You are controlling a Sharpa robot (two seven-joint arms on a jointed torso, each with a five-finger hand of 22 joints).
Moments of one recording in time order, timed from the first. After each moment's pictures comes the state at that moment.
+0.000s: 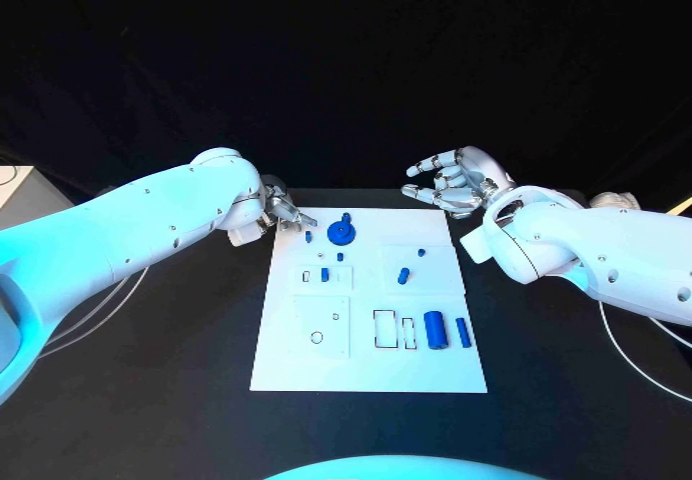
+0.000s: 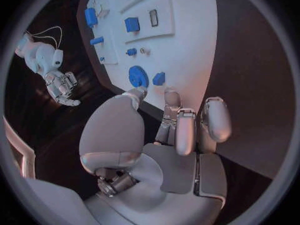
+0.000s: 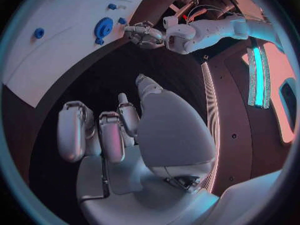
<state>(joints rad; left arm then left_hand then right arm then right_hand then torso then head) 1.36 -0.44 -0.04 0.90 -0.96 0.21 -0.47 1.12 -0.19 0.32 0.29 0.22 0.83 0.11 0.56 0.68 1.11 0.04 1.06 0.76 1.46 -0.03 1.51 1.31 0.08 1.30 0.08 1.42 1.19 1.35 -0.84 -0.15 1.51 -0.68 -0.59 0.10 1.42 -0.15 0.17 0.29 0.25 0.86 0.18 0.14 0.33 1.34 0.09 1.32 1.31 1.47 0.02 1.51 1.31 0.05 1.45 0.11 1.31 1.31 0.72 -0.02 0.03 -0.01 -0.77</state>
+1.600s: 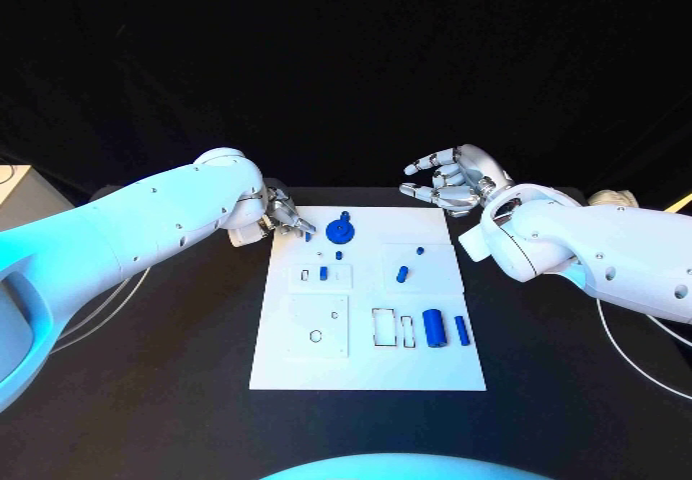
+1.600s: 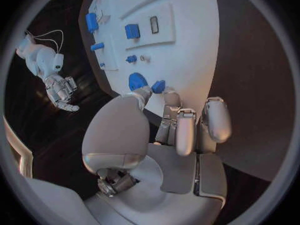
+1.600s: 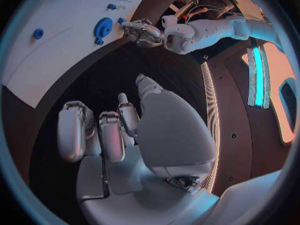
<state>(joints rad) 1.35 -0.41 -0.05 0.86 -0.95 0.27 -0.46 1.22 -0.13 0.32 0.28 0.22 0.87 0.10 0.55 0.64 1.12 0.03 1.07 0.77 1.47 -0.03 1.52 1.31 0.08 1.30 0.08 1.42 1.21 1.35 -0.83 -0.15 1.51 -0.68 -0.59 0.10 1.42 -0.15 0.18 0.28 0.25 0.86 0.18 0.14 0.33 1.34 0.09 1.32 1.31 1.47 0.02 1.51 1.31 0.05 1.45 0.11 1.31 1.31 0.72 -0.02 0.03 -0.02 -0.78</state>
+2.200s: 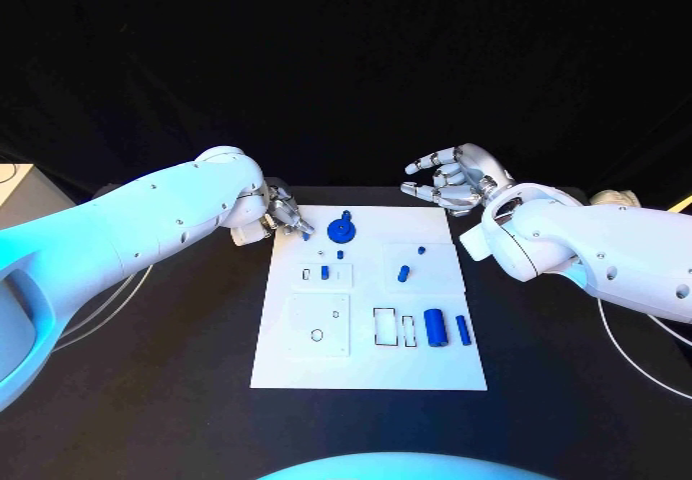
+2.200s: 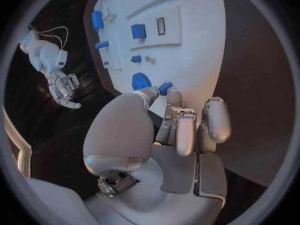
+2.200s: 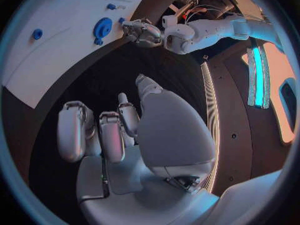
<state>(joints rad) 1.36 -0.41 -0.05 0.85 -0.91 0.29 -0.46 1.34 -0.11 0.48 0.25 0.22 0.87 0.10 0.54 0.62 1.11 0.03 1.05 0.75 1.47 -0.03 1.52 1.31 0.08 1.30 0.08 1.42 1.22 1.35 -0.83 -0.15 1.51 -0.68 -0.59 0.10 1.42 -0.15 0.18 0.28 0.25 0.86 0.18 0.14 0.33 1.34 0.09 1.32 1.31 1.46 0.02 1.51 1.31 0.05 1.45 0.11 1.31 1.31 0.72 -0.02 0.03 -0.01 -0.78</state>
